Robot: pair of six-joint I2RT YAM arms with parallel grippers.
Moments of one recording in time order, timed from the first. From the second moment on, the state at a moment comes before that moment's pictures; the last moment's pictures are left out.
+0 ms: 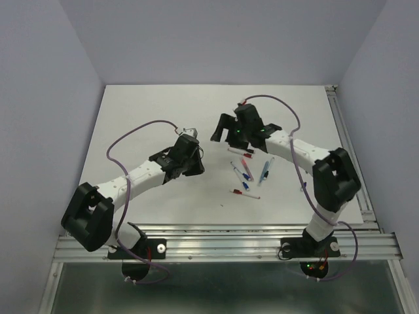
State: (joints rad) left arm -0.67 1.35 0.85 -0.35 -0.07 -0.70; right arm 0.63 1.85 1.35 -0.24 -0.06 0.75
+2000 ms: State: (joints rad) left arm -0.97 1.68 1.25 -0.28 0.05 -0.47; right arm 0.05 1.05 0.89 -0.48 -0.03 0.63
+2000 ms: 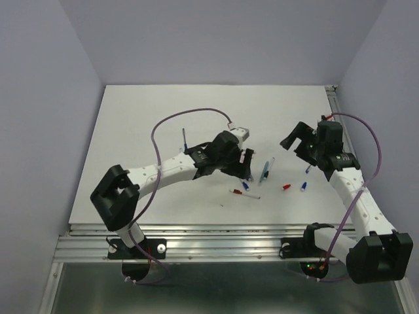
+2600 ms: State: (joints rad) left arm -0.74 1.32 0.84 -0.27 -0.02 -0.58; right arm 0.75 1.40 0.87 -0.53 0.00 0.35
